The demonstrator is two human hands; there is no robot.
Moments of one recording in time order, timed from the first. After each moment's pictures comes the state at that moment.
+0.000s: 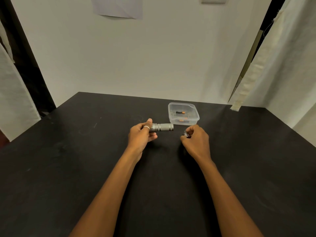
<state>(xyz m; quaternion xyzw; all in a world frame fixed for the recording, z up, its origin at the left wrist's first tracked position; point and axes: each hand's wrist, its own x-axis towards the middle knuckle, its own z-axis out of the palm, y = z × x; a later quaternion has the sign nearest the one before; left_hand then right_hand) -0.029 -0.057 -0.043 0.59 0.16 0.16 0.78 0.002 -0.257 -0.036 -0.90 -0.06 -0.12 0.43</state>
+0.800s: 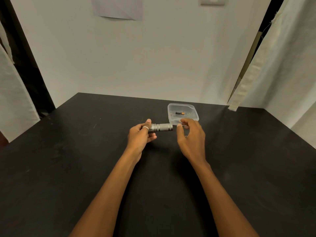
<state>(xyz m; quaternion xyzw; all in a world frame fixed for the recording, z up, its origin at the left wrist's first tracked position) -0.033 -0.058 -0.039 0.58 0.17 0.16 0.78 -0.017 -0.238 -0.025 -0.84 -0.15 -0.26 0.46</state>
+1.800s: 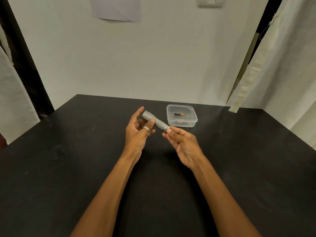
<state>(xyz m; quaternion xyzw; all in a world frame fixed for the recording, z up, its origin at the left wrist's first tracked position) -0.046 -0.061 -0.025 0.55 0.01 0.24 0.80 -0.017 -0.230 -0.023 -0.45 -0.03 0.18 0.88</state>
